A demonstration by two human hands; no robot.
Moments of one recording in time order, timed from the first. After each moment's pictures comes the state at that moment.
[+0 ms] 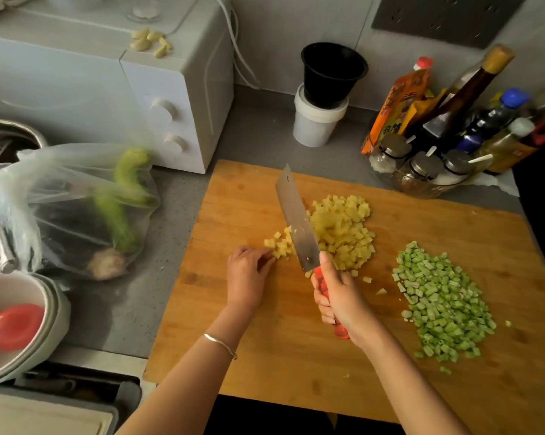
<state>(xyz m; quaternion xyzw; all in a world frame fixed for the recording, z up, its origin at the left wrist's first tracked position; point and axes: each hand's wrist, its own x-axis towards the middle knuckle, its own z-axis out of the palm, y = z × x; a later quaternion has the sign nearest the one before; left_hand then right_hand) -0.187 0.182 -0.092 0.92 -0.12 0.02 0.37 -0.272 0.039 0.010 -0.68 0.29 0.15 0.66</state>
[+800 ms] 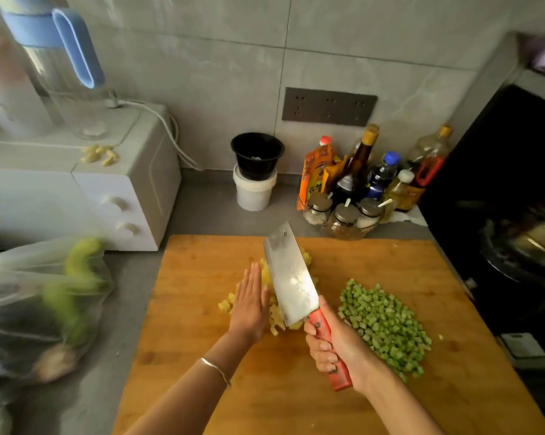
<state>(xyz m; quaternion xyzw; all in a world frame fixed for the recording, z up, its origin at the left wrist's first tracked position) -0.179 0.103 -0.047 0.89 -0.26 -0.14 0.35 -0.309 -0.017 0.057 -0.48 0.33 0.14 0.80</state>
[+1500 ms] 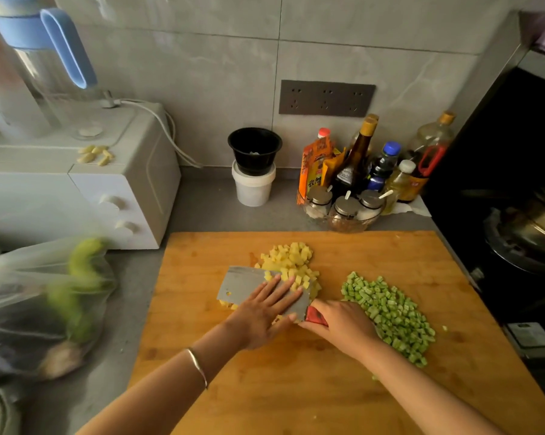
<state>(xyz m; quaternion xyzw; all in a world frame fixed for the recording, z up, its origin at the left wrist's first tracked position) -0.183 0.114 -0.016 0.82 -0.55 -0.12 0.11 -0.295 -0.058 0.017 -0.99 0.06 0.08 0.06</state>
